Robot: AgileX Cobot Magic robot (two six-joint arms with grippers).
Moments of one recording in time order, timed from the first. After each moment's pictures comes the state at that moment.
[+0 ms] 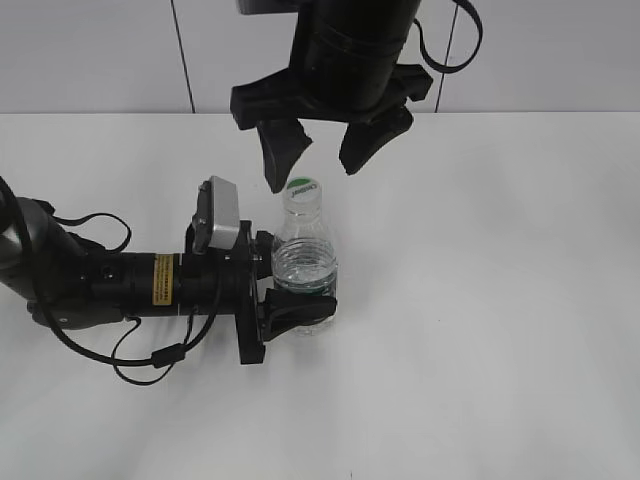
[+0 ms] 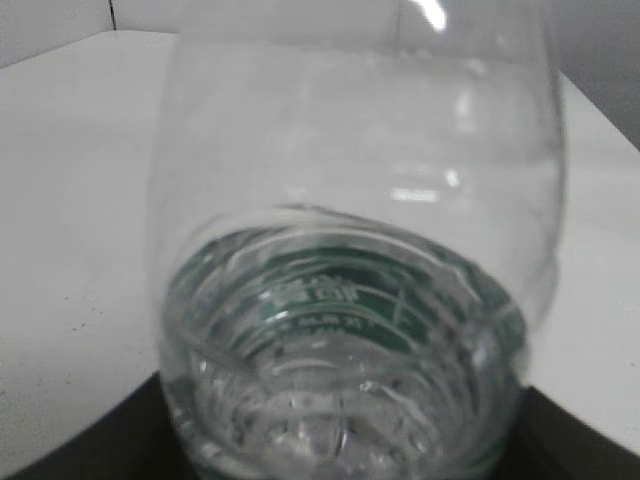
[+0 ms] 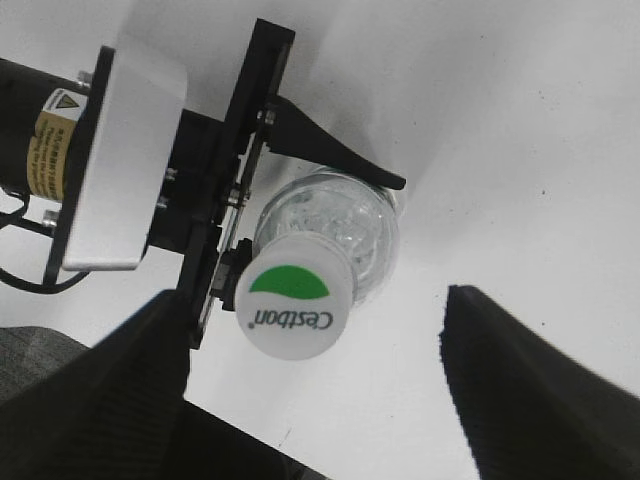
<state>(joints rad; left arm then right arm) -0.33 2.29 -0.91 1.18 -1.23 -0.31 0.73 1.96 -1.81 0.12 1.22 0.09</state>
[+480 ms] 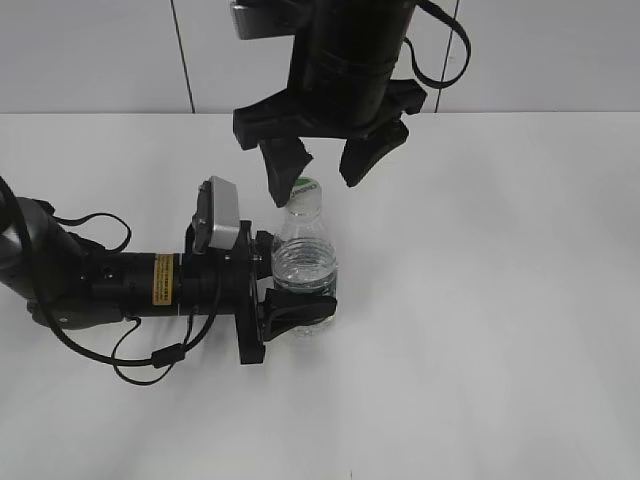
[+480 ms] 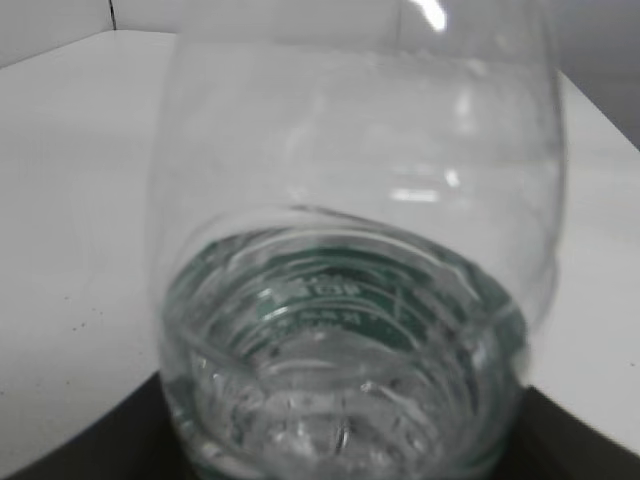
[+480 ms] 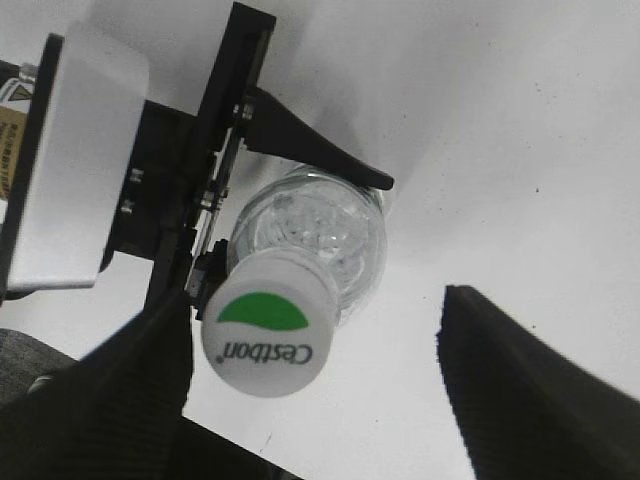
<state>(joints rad) -0.33 2.29 -0.91 1.18 -1.23 -0.31 0.73 2.00 -1.81 0.10 1.22 0.08</state>
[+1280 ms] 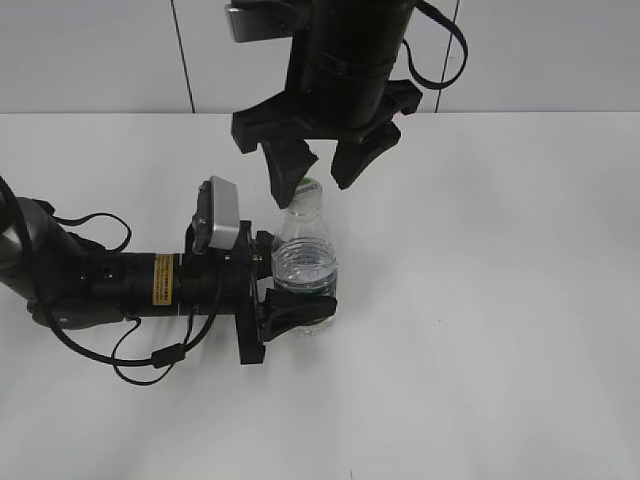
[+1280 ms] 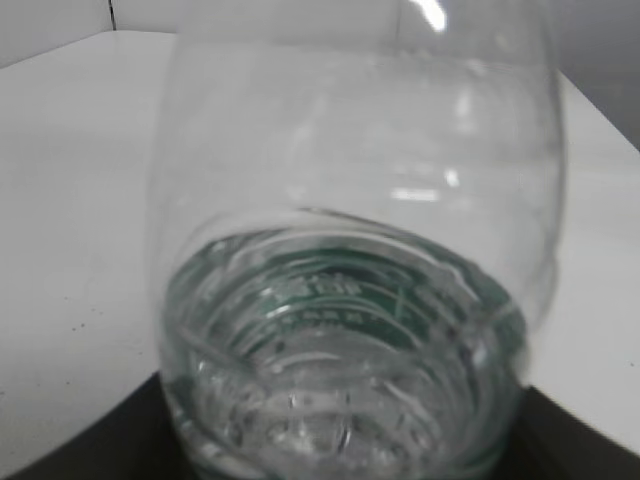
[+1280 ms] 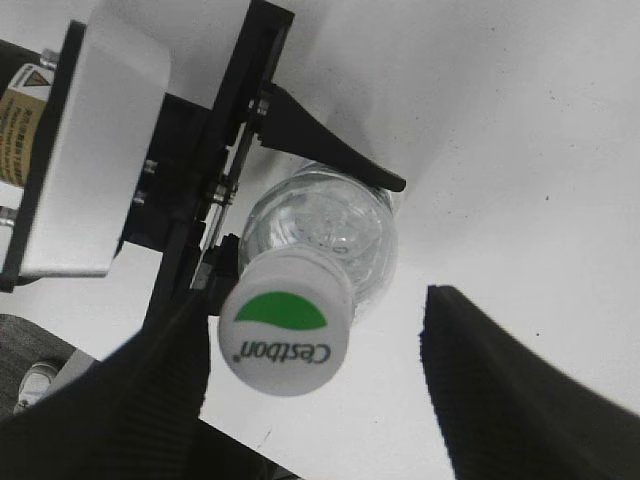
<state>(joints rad) -0.33 2.29 -0.91 1.17 -1.23 -0.31 0.73 2.00 -1.81 0.12 1.22 0.04</state>
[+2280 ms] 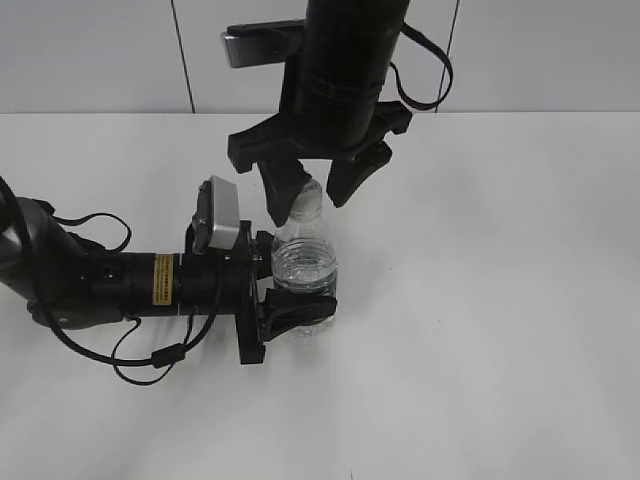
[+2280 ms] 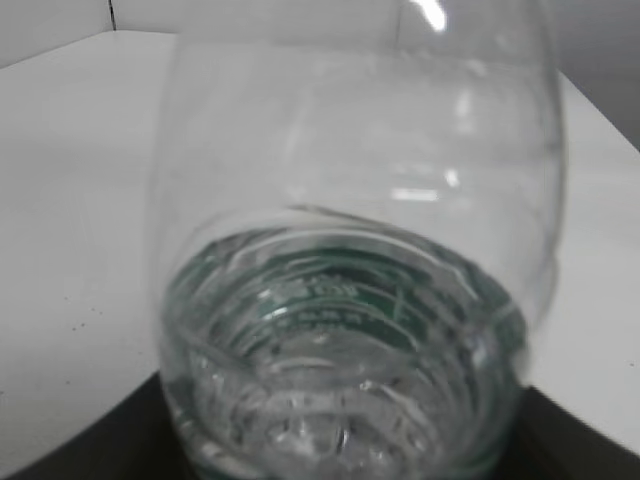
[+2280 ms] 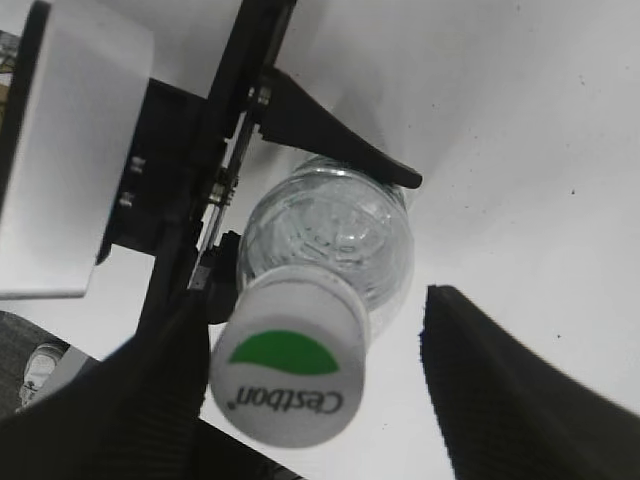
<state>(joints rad) -0.33 2.29 -0.91 1.17 -1.23 -0.31 0.73 2.04 -1.81 0.14 1.22 0.03</state>
